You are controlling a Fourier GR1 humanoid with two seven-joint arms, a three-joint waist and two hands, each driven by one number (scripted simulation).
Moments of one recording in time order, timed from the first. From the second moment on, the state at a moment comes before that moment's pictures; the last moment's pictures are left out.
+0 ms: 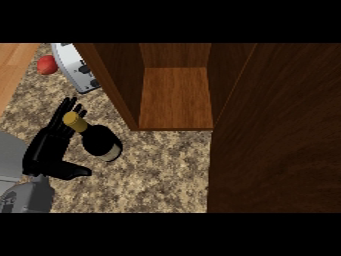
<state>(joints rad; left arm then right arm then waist) -0.16 0.15 0.21 -1.25 0.27 -0.41 -0.18 -0.09 -0.17 -0.02 -2.42 -0.24 0.13 0.60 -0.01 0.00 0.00</state>
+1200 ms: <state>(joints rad) -0.28 0.16 0.20 -0.84 0.16 -0.45 -0.45 -0.11 -0.14 0.03 -2.43 -0.24 0.11 0.63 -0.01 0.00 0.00</state>
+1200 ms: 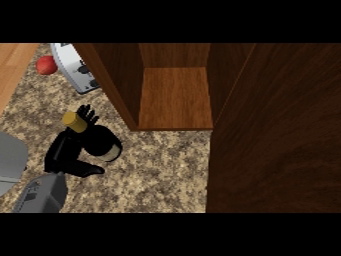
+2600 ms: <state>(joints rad) -0.24 0.16 0.21 -0.80 0.14 -0.37 -0.69 -0.08 -0.13 0.01 -2.42 -0.22 0.13 0.59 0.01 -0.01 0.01</state>
